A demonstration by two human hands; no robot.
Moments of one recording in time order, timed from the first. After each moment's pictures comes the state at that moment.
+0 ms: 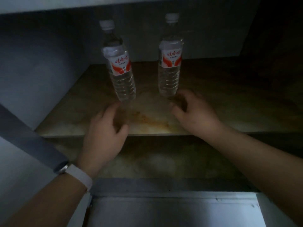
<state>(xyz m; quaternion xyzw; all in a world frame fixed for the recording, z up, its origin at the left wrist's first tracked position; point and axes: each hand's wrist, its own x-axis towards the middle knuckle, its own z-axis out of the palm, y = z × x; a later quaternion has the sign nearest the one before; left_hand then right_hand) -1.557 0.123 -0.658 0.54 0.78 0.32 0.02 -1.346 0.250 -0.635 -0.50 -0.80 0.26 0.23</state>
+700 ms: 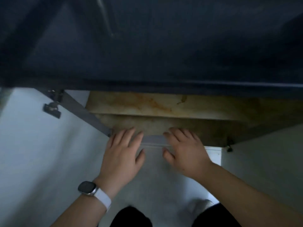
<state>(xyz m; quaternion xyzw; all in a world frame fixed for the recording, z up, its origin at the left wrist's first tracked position) -1.509 -0.021 -0.526 0.64 0.76 0.08 0.02 -1.315 0.086 -0.523 -0.39 -0.91 0.12 0.00</state>
